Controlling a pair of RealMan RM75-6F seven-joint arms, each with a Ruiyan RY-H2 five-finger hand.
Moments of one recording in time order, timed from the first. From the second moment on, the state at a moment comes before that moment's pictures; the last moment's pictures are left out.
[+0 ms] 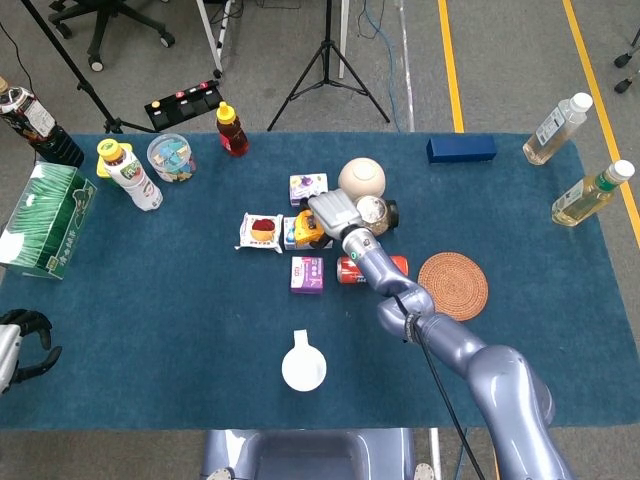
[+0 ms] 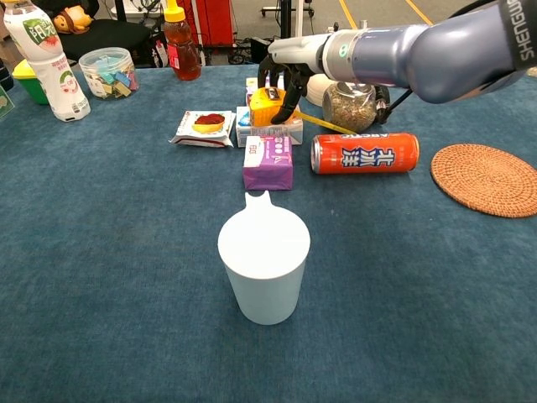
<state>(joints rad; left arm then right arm) -0.09 -1.04 0.00 -1.64 1.42 1.37 -0.07 1.28 -1.86 0.33 -0.62 -1.12 0.44 0.00</state>
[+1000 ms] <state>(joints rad) -0.13 -1.04 -0.02 -1.65 1.44 1.34 -0.03 1.25 -1.84 0.37 -0.72 -1.00 0.51 -0.07</state>
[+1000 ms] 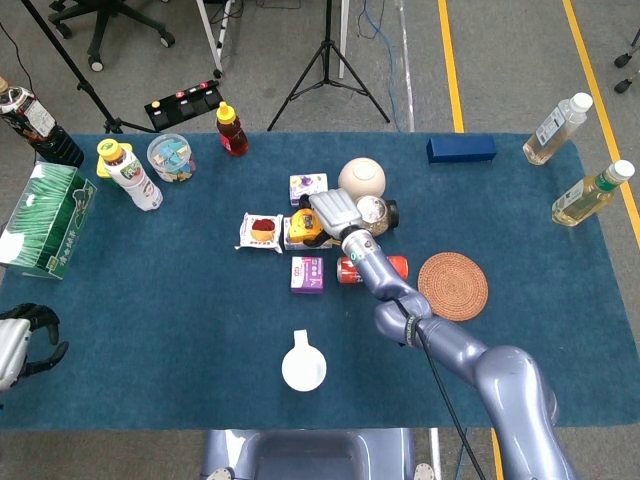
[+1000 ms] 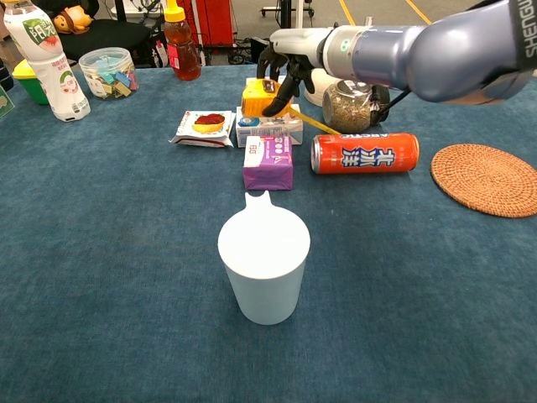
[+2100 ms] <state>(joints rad) -0.39 -1.10 -0.20 -1.96 1.28 1.22 0.33 1.08 -1.52 0.34 -1.54 -0.62 0.99 -0.53</state>
